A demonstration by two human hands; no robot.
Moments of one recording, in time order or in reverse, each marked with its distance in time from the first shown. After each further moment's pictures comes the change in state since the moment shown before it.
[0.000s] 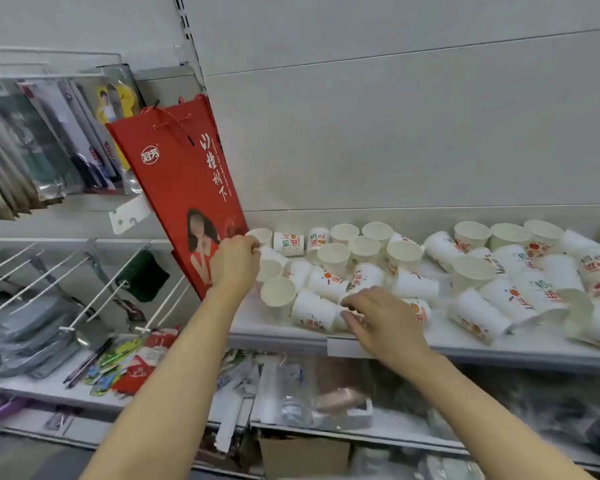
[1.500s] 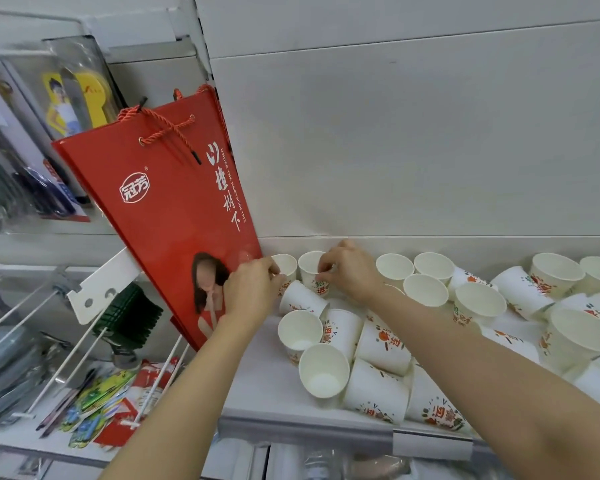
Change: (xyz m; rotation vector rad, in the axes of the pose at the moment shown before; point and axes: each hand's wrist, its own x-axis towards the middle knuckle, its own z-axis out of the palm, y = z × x) left_hand 0.081 -0.044 0.054 -0.106 -0.125 -0.077; right_hand 0.217 0.061 0.161 0.041 -0.287 0.193
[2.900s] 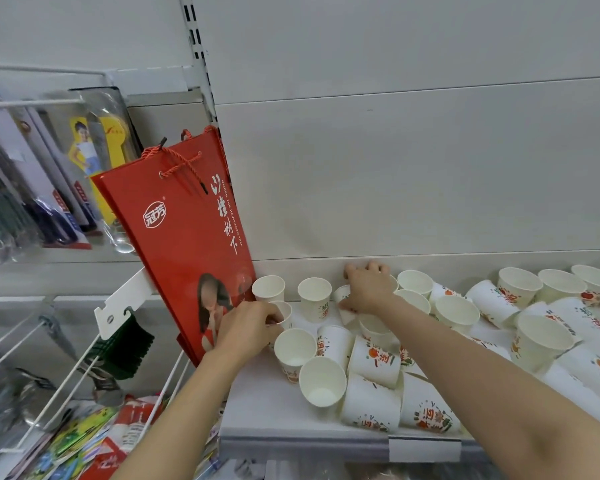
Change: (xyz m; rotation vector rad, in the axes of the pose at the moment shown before) left_hand -0.032 -0.010 -0.024 0.001 -0.264 0.213; right_hand -0.018 0.016 -0.027 -0.411 -0.205 0.321
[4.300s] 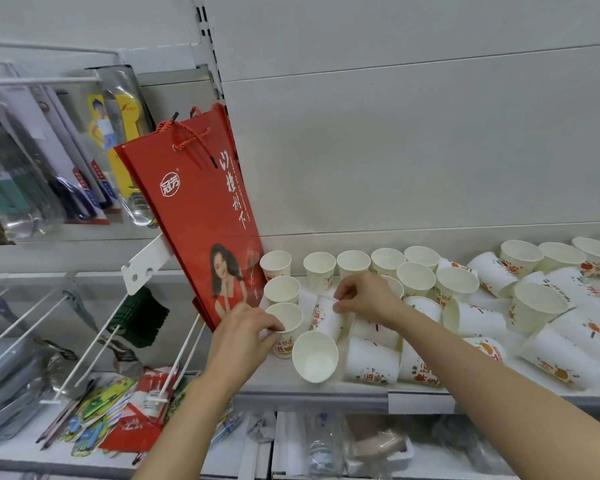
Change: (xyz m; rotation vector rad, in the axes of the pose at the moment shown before) left_hand -0.082 -0.014 0.009 -0.039 0.154 0.144; right_hand -0.089 -0.022 -0.009 0.671 -0.108 -0.042
